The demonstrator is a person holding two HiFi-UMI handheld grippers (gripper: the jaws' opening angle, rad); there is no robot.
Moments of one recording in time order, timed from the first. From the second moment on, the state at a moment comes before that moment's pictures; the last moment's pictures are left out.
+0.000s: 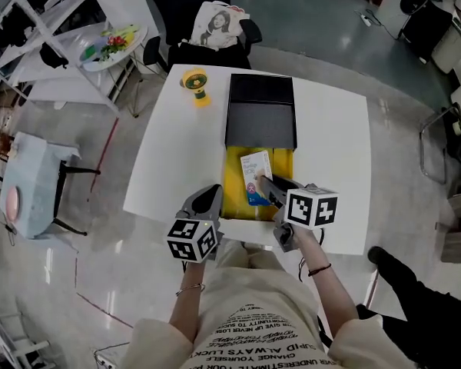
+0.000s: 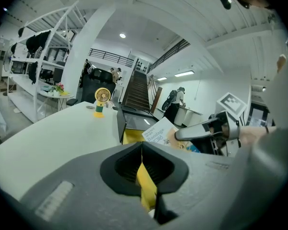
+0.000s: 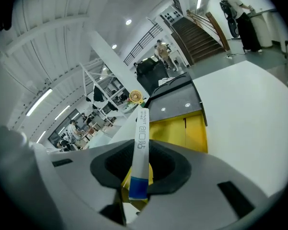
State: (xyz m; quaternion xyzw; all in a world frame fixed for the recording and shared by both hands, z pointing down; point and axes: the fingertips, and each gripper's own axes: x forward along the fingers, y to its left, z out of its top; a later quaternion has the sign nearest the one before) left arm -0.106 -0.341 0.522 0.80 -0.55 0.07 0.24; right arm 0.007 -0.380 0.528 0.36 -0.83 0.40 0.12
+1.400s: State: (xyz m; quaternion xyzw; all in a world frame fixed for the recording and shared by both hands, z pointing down) left arm -0.109 -0.362 0.540 0.83 -0.48 0.10 0.27; right arm 0.004 -0.391 0.587 0.44 -0.75 0.41 0.29
